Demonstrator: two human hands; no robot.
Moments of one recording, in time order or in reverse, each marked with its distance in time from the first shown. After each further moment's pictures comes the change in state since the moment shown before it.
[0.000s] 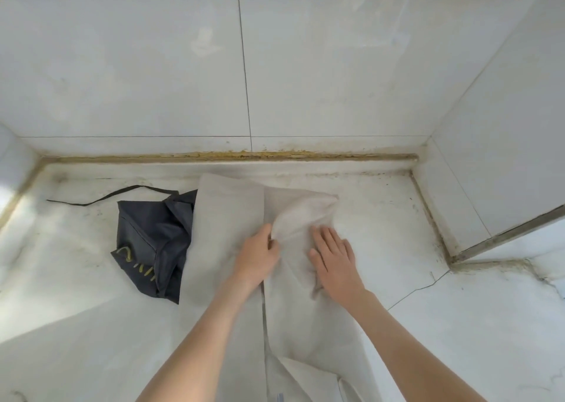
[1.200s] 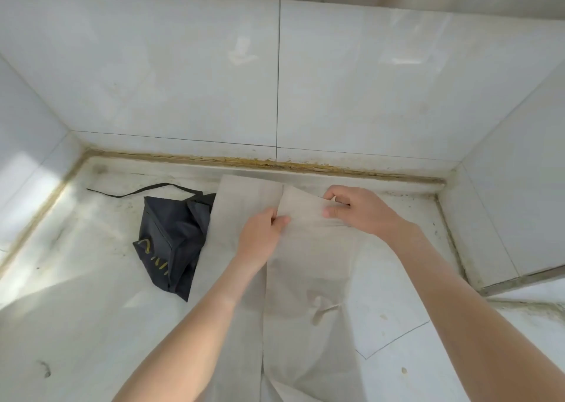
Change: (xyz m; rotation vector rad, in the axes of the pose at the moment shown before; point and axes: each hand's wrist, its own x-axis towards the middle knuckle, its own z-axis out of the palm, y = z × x) left_hand 0.022 0.025 -0.045 0.013 0.154 -0.105; right_hand 0.079 -0.045 -0.145 0.384 -0.225 -0.197
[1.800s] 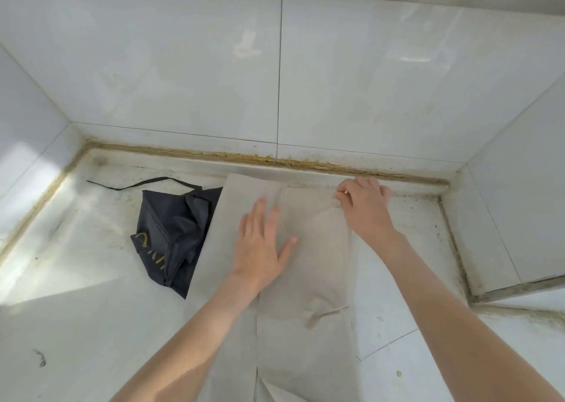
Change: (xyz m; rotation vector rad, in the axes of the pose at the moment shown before) left_hand -0.023 -0.034 0.028 0.500 0.263 0.435; right_hand 0.018 0.030 0.018 -0.480 0.431 0.025
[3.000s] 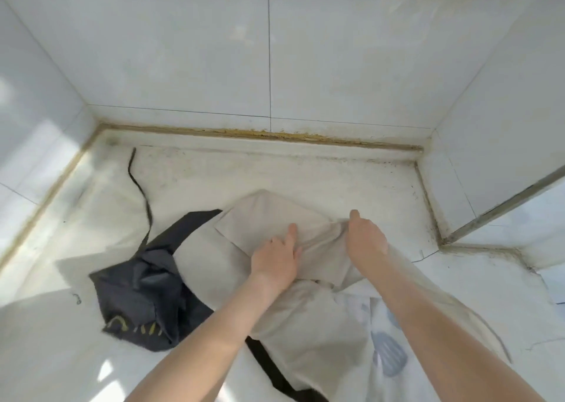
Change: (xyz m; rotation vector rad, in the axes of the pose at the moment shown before) left_hand -0.086 0.068 -0.021 0.167 -0.572 -0.130; right_hand -0.135 0.001 0.007 -0.264 -0.334 0.338
